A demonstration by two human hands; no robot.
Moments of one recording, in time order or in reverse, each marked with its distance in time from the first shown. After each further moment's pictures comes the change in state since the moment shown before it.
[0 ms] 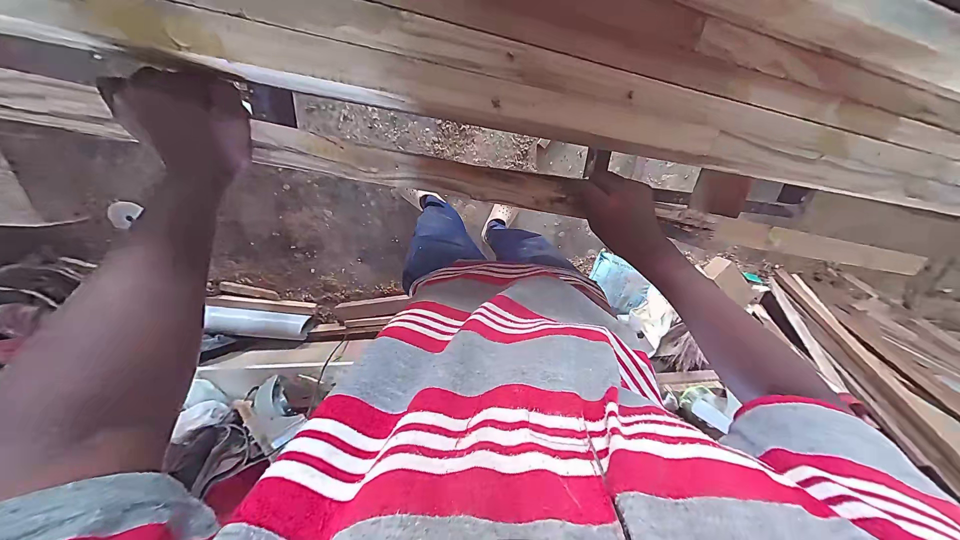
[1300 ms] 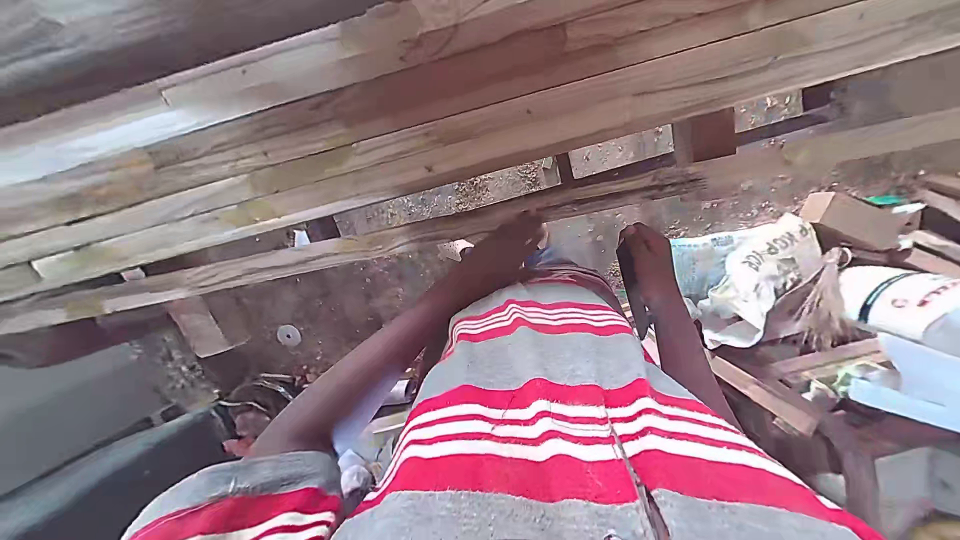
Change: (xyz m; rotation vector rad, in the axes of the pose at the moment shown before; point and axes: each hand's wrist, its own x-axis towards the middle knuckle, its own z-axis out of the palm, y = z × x) left_hand -0.193 0.272 0.008 -0.015 -0.605 1.276; right_hand -0.136 -0.034 0.017 1.085 0.464 1.073
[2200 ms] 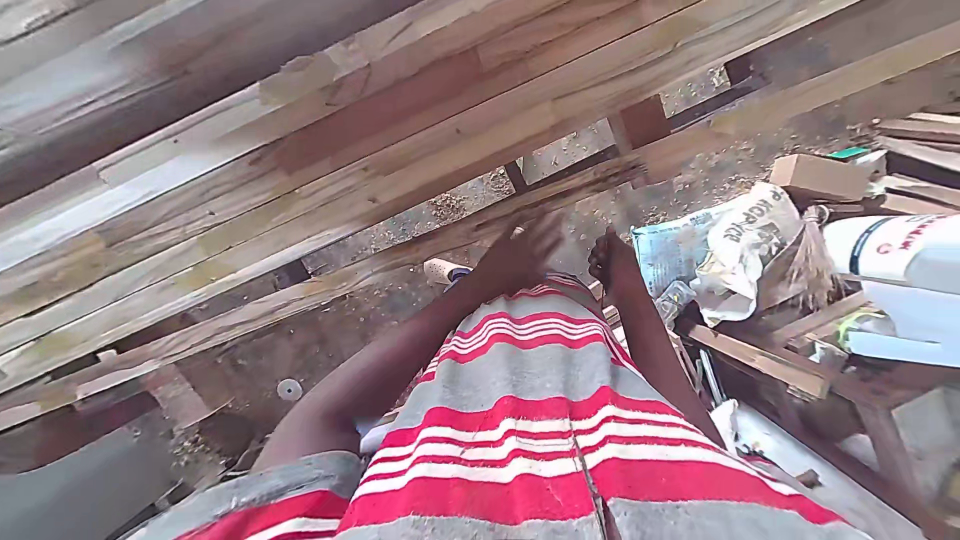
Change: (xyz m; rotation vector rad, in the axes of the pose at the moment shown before) left_hand 0.067 0.020 0.047 0.166 0.055 0.291; right_hand -0.004 0.040 -0.004 0.507 0.211 0.449
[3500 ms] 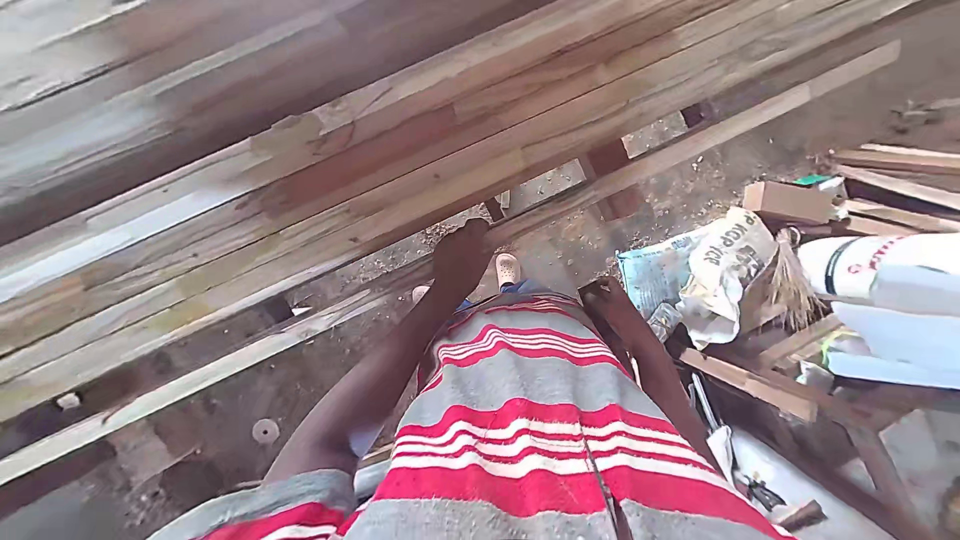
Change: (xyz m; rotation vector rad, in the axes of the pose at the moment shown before) left_hand 0.025 -0.028 -0.035 0.176 0.253 -0.661; right_hand -0.022 -0.016 -0.052 -0.605 -0.164 -0.055
